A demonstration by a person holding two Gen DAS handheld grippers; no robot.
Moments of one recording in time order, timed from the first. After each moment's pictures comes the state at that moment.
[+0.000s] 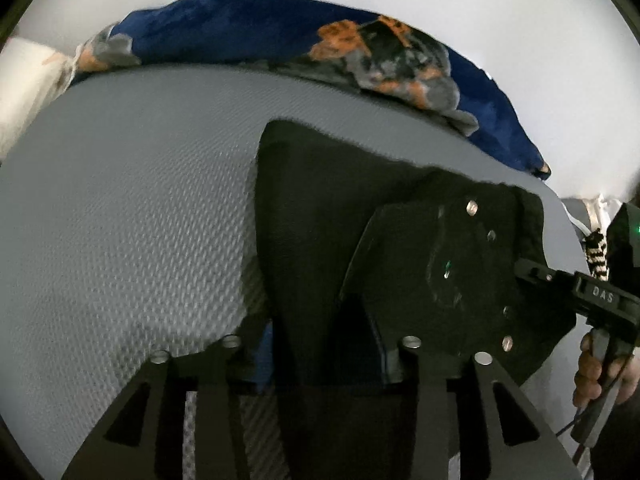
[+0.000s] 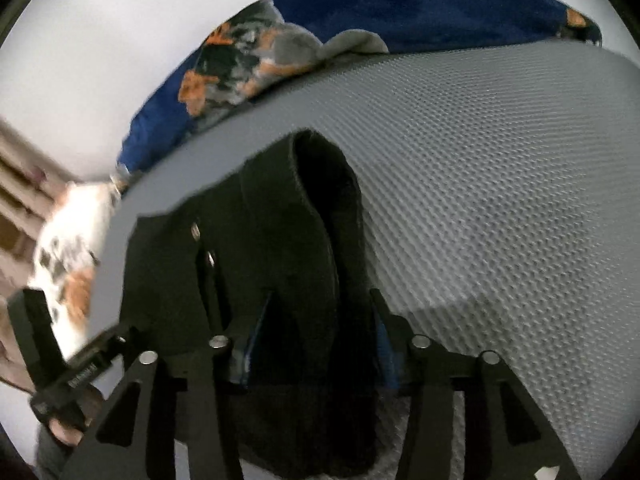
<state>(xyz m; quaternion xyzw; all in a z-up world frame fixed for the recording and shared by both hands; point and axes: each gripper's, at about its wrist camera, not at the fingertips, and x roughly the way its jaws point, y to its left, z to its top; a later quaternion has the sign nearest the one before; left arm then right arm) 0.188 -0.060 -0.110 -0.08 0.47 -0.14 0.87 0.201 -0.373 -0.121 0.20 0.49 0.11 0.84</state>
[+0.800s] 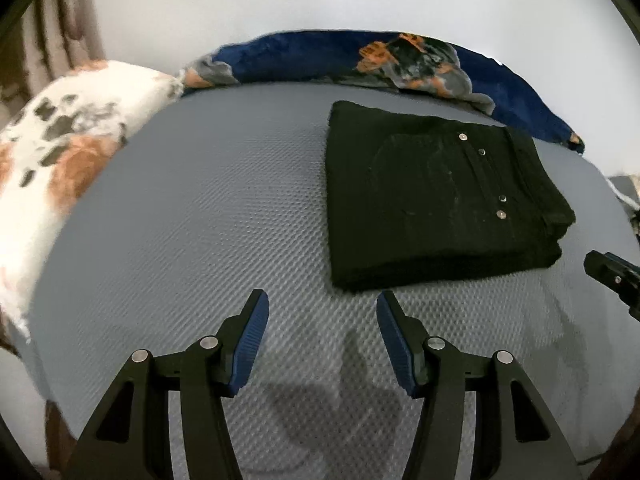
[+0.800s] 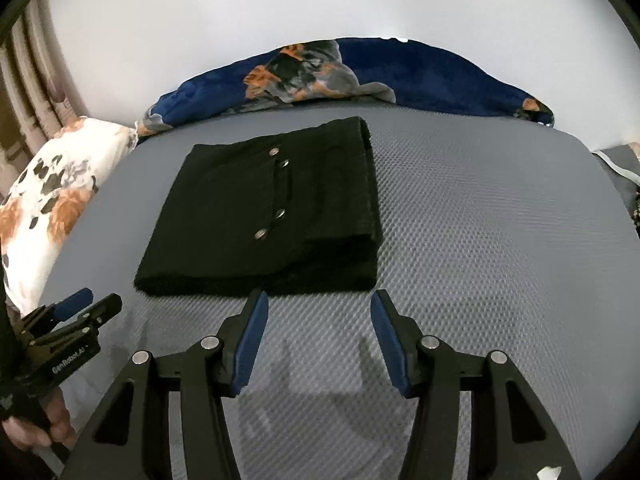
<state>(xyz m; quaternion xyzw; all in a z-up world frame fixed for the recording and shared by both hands) 0.023 -0.074 -0.082 0.01 0.41 0.02 0.91 0.038 -0.328 -0.062 0.06 0.42 0.07 0.90</state>
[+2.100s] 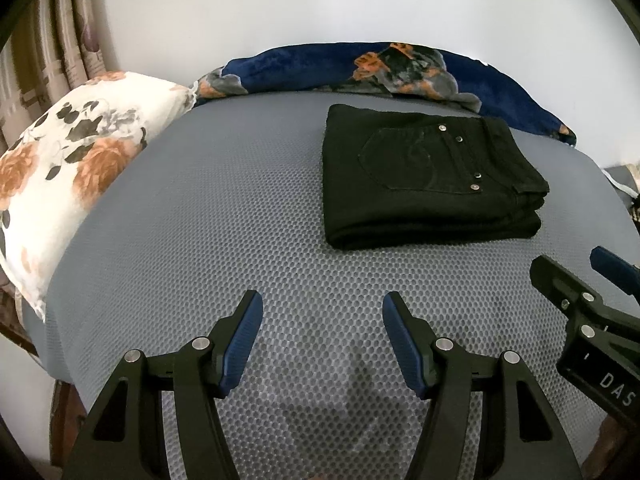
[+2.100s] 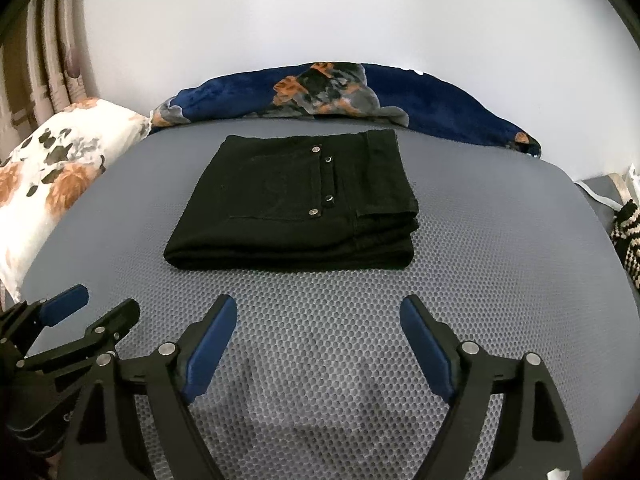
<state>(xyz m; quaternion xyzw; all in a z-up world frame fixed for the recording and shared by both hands) -0.028 -0.089 -0.079 0.02 0.40 0.03 0.92 -0.009 -0.270 -0.062 0.00 0.37 0.04 0.93</state>
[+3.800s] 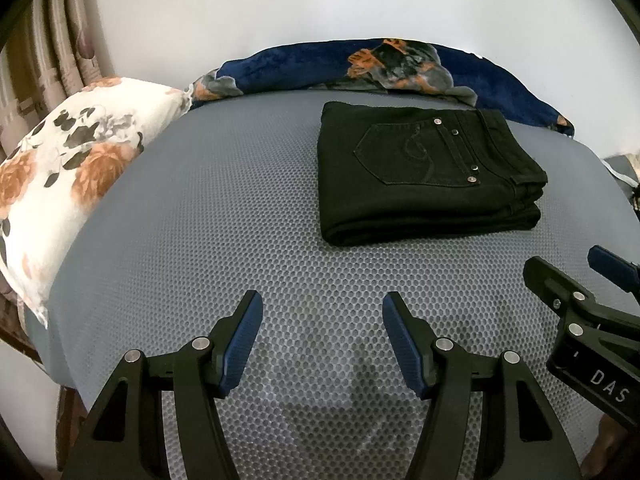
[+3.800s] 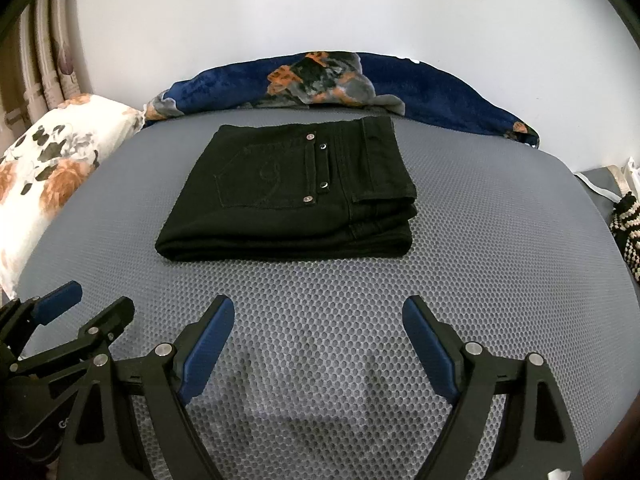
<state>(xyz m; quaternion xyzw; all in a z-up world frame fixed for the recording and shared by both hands) -0.028 -0.093 -0.081 0.03 0.40 0.02 0.92 -0.007 -0.271 -0.070 0.01 0.39 0.04 0.92</state>
